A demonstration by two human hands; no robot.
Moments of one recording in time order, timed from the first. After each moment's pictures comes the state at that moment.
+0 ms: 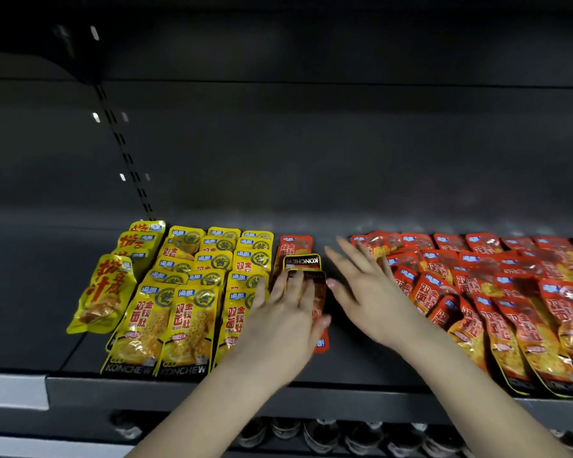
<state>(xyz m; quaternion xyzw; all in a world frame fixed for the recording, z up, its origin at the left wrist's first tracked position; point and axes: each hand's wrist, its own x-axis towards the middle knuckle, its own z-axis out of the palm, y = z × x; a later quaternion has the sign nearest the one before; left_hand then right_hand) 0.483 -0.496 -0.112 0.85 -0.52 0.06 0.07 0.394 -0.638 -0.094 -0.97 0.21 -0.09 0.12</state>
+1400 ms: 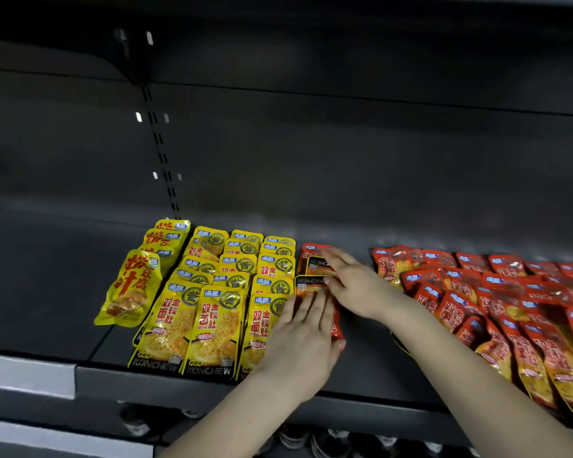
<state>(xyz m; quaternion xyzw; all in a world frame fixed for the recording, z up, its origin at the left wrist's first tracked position) 0.490 -0.494 -0.149 0.84 -0.53 0.10 0.08 0.462 -0.650 -0.104 -0.97 0.19 0.00 0.15</state>
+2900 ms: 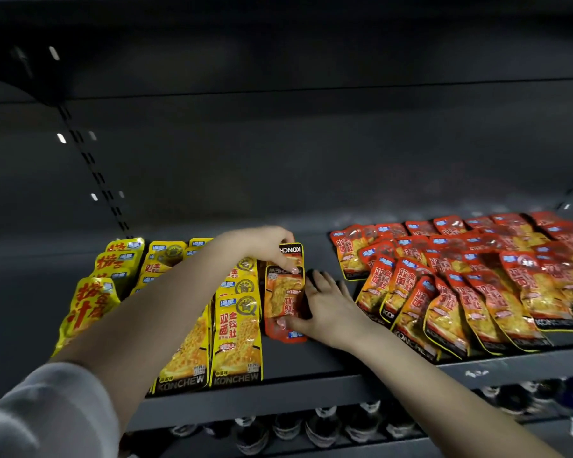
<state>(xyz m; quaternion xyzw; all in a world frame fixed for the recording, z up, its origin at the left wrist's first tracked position) 0.605 -0.598 -0.074 0.78 -0.58 -0.21 0.03 0.421 -0.606 -0.126 -0.95 0.28 0.04 0.14</state>
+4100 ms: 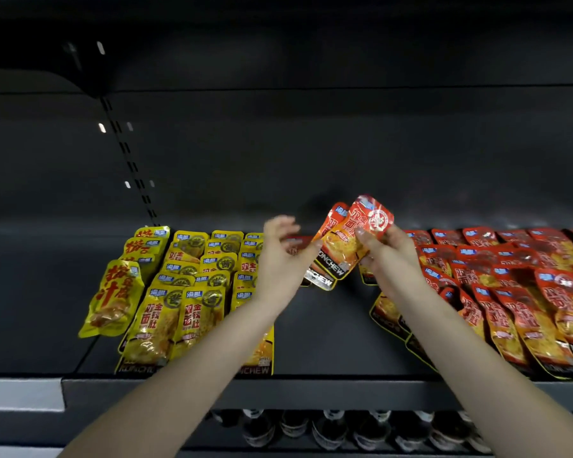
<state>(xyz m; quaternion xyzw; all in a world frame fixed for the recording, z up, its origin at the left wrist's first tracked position) 0.524 -0.547 -0.097 0.65 -0.30 -0.13 0.68 0.420 -0.663 -0.088 -0.56 0.26 -0.38 0.69</state>
